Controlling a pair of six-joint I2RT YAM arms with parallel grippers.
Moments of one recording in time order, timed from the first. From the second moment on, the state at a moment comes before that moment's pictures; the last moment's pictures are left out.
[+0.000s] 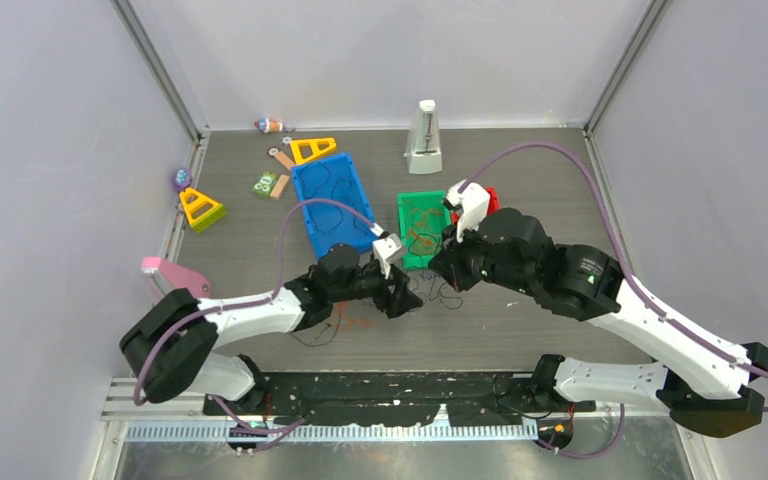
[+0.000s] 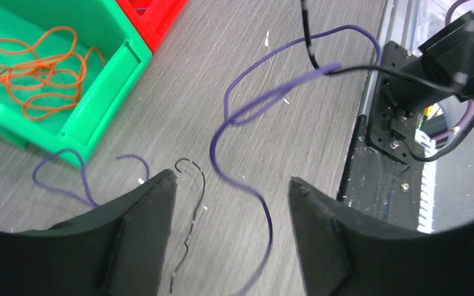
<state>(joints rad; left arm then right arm) -0.86 1.32 0.54 0.48 0.37 -0.20 1.03 1.02 1.31 -0.83 0.17 0.35</state>
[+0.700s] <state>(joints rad) -0.48 1.09 0.32 0.41 0.30 -0.42 1.00 0.74 1.26 -1.01 0.91 0.57</state>
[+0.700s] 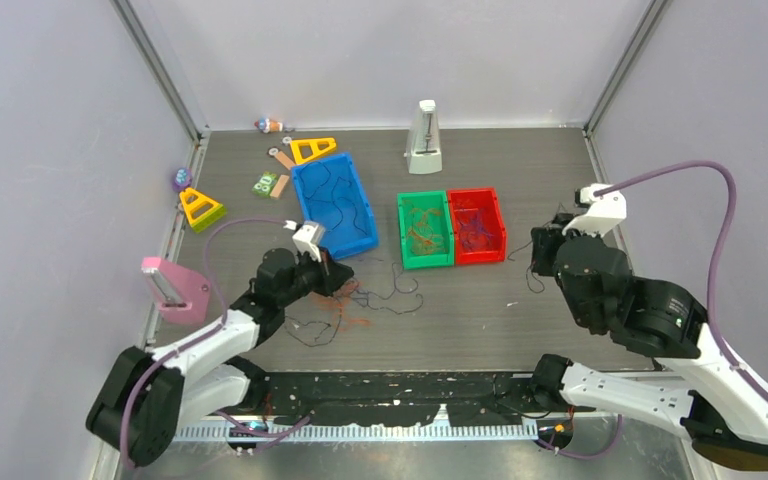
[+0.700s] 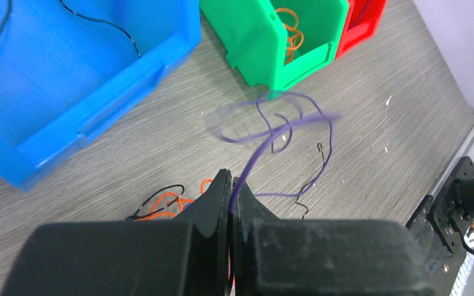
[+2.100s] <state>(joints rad) -0.48 0.39 0.16 0.00 -0.17 -0.37 0.81 2.10 2.06 -0.44 0.03 0.20</state>
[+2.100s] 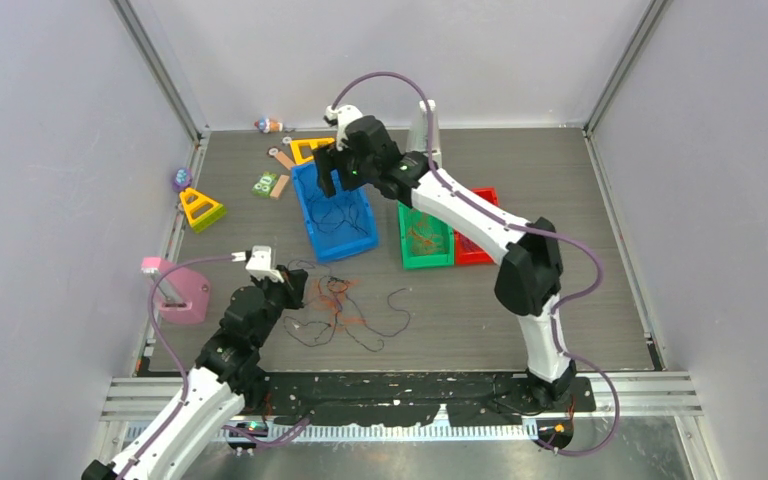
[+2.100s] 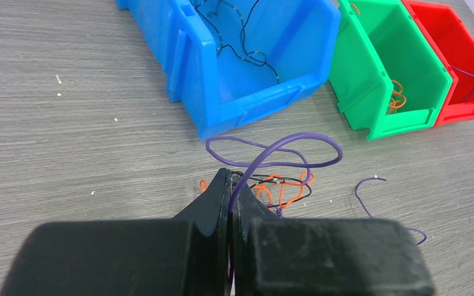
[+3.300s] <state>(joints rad) -0.76 0.57 0.48 0.02 0.07 -0.34 0.85 1.19 0.60 0.29 -0.22 0.21</state>
